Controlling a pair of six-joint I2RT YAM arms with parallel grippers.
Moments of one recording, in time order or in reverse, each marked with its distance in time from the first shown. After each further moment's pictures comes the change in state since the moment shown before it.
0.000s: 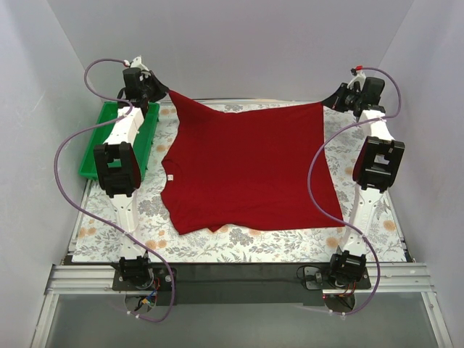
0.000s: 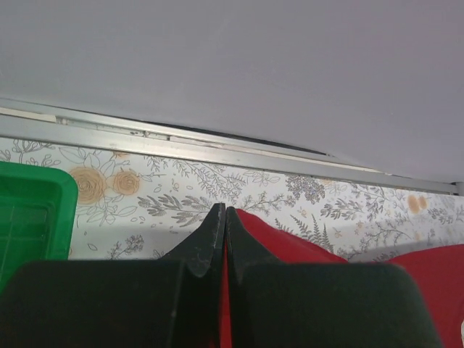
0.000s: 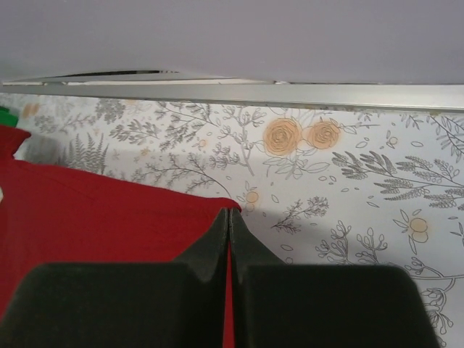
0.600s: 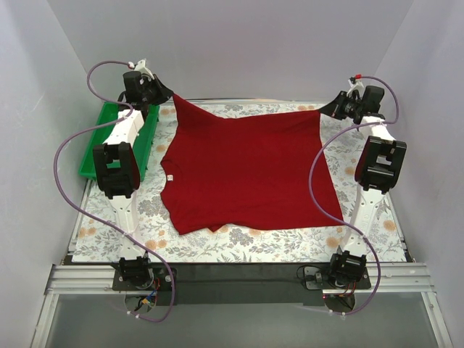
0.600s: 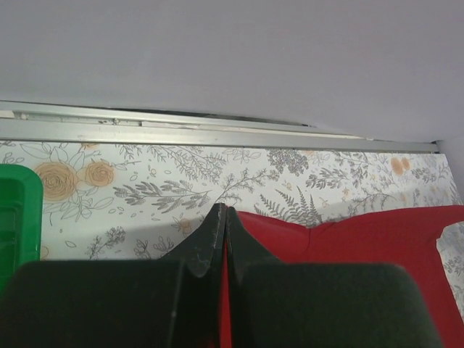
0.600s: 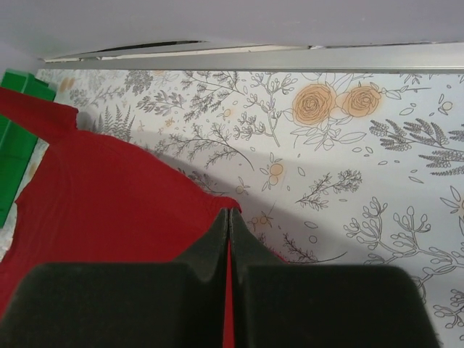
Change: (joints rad) left arm 0.009 -0.026 -0.072 0.067 0.137 0.037; right arm -0.024 -0.028 -0.140 0.108 -0.139 0.035
